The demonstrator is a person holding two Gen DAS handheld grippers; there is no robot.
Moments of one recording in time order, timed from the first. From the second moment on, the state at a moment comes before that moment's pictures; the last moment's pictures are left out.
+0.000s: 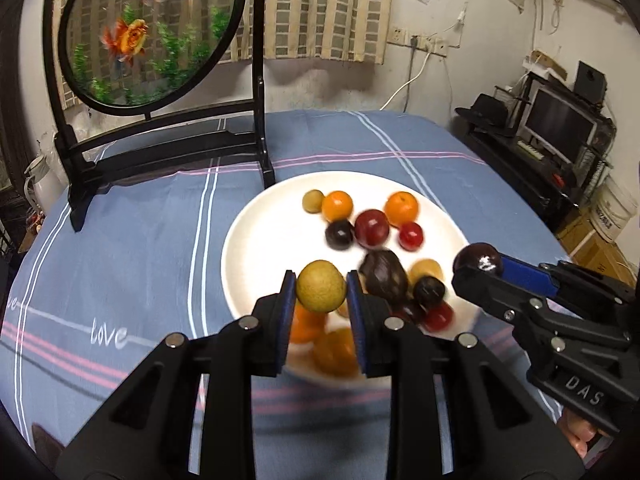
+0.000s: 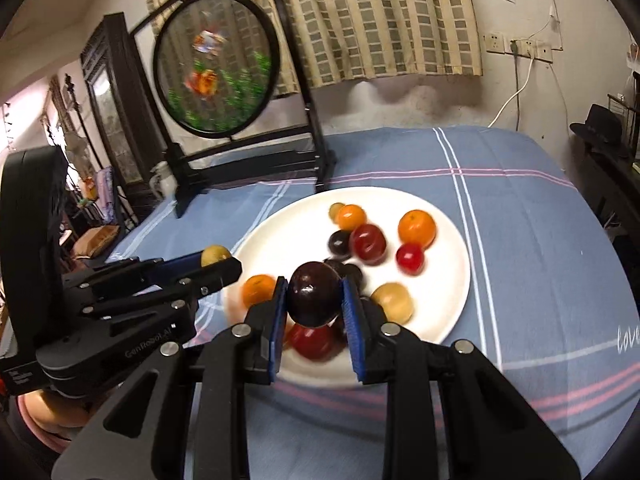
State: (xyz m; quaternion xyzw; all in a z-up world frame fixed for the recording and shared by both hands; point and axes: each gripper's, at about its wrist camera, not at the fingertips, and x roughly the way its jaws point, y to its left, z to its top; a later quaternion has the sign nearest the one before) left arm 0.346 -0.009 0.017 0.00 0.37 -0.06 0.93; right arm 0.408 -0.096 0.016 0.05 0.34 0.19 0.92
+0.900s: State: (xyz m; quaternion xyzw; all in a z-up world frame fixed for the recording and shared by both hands) left arm 0.171 0.016 0.011 0.02 0.34 -0.03 0.94; right arm 0.225 -0.121 -0.010 -0.02 0.33 0.17 0.93
